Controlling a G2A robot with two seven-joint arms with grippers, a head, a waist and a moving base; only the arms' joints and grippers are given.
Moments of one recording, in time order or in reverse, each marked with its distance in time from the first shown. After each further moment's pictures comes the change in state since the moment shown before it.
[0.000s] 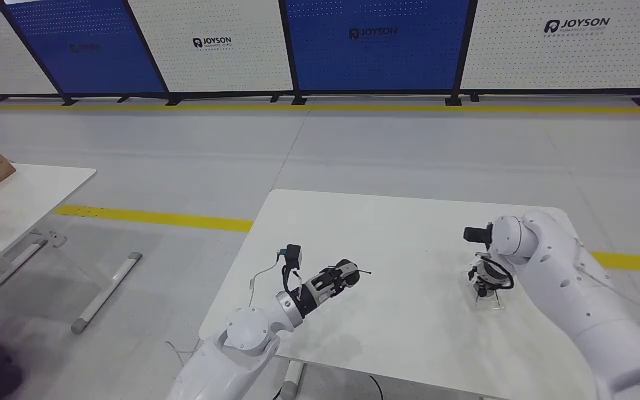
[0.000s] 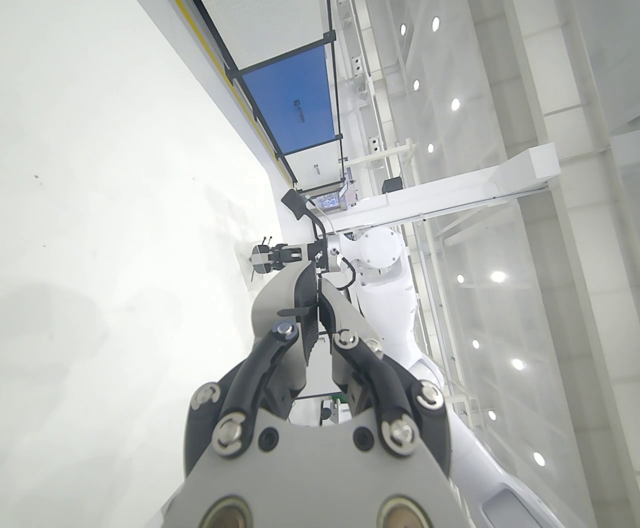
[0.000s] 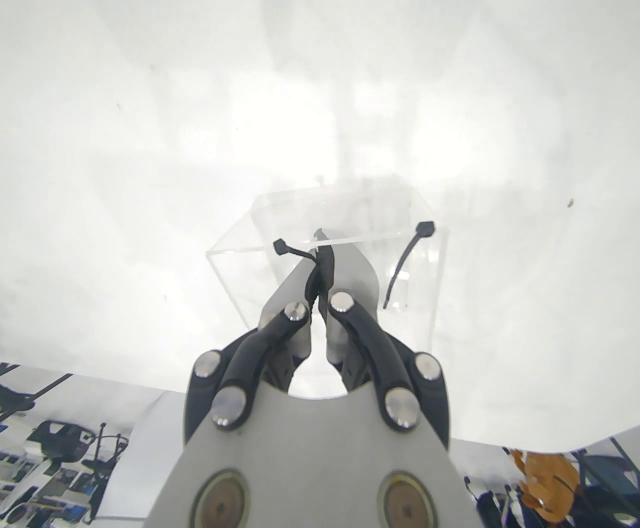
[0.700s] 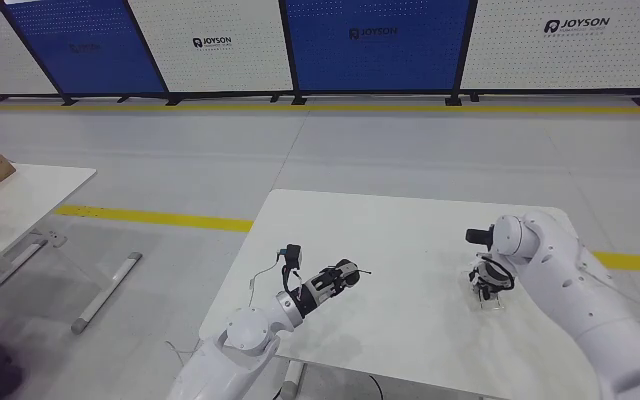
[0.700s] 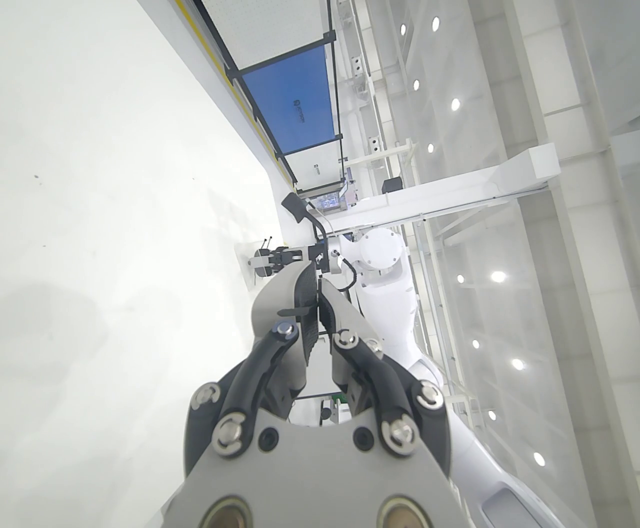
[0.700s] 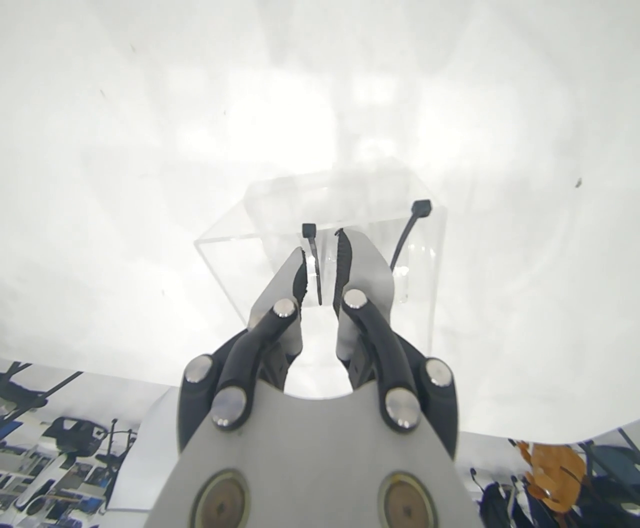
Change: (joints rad) left arm 0.000 0.000 0.000 0.000 0.000 0.000 0.000; right arm 0.021 -0.004 -0.042 0.035 0.033 0.031 0.007
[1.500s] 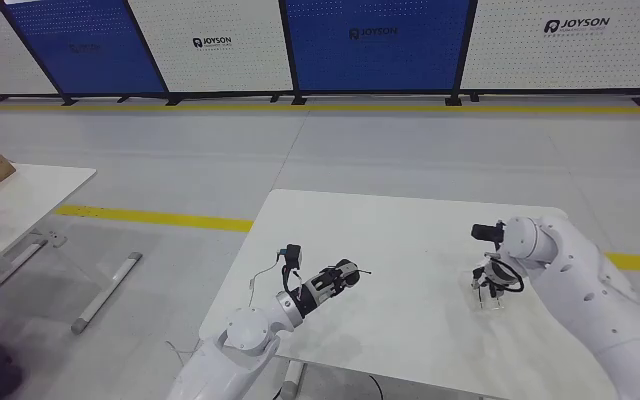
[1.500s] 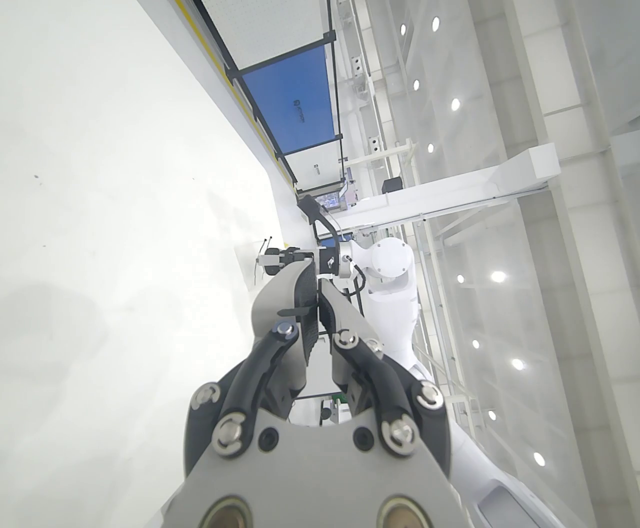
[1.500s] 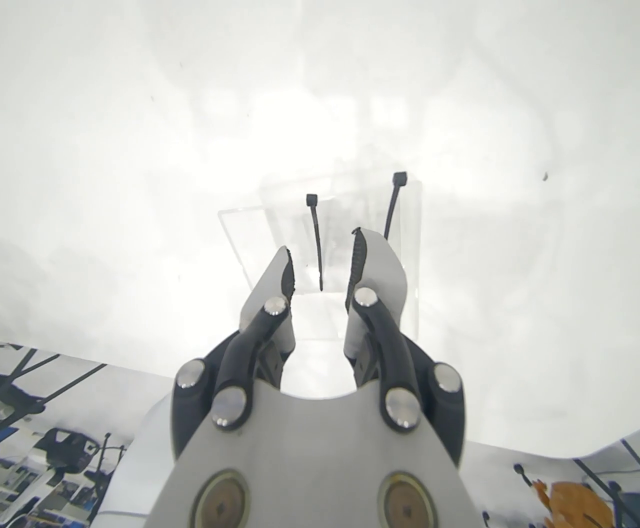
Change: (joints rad) left arm 0.000 0.000 0.000 0.000 0.000 0.000 0.000; right arm -0.070 0.094 0.089 -0.205 -0.028 0.042 0.006
